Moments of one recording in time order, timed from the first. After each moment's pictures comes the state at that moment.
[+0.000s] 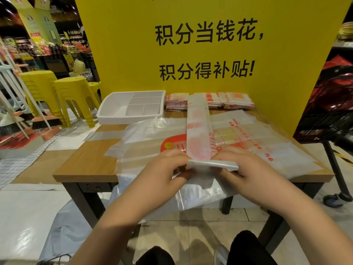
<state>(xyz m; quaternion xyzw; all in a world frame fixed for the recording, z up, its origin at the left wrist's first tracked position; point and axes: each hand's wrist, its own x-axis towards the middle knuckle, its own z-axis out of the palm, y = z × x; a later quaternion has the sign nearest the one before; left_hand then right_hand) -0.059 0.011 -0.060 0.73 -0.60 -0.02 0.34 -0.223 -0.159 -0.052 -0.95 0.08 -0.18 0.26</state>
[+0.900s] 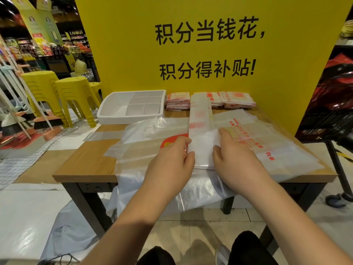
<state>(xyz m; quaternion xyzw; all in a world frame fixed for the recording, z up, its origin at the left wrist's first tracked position) -0.075 -0.023 -0.054 0.82 -0.45 0.02 0.36 -0.186 -0.141 -0.045 -0.91 0.28 -0.22 0.19</state>
